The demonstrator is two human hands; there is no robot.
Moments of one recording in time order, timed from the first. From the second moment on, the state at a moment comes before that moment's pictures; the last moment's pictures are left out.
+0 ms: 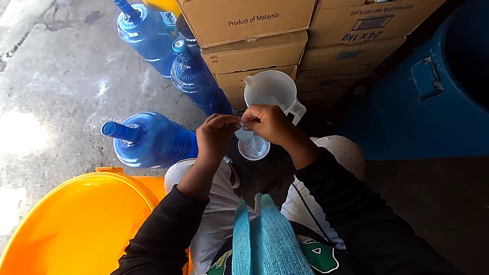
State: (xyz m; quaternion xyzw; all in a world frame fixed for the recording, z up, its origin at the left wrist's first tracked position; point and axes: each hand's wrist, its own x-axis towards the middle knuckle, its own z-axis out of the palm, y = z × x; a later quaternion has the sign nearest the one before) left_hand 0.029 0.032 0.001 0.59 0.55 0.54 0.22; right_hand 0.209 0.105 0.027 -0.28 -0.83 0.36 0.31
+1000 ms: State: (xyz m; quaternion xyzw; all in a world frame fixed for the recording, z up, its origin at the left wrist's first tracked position) left_hand 0.058 0.071 -0.019 0.54 0.36 0.49 0.58; right_hand 0.239 0.132 0.028 -0.19 -0.88 0.34 0.26
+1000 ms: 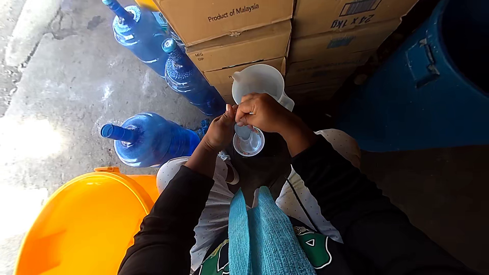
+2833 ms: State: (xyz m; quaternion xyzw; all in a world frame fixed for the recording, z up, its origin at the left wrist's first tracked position) left_hand 0.038 0.066 -0.027 0.57 0.40 0.43 0.57; right_hand 0.234 0.128 0.026 -0.25 -0.83 0.42 0.28
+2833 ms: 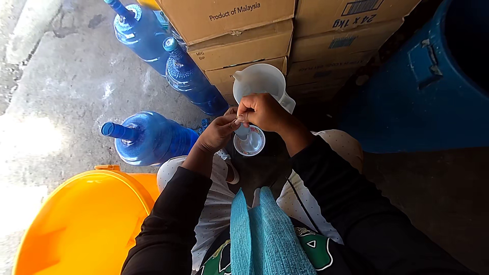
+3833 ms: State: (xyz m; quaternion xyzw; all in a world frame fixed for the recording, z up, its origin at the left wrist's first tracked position) left_hand 0.051 0.052 -0.037 0.72 0.47 0.48 0.18; right_hand 0.218 0.097 0.011 -0.27 -0.79 0.38 0.40
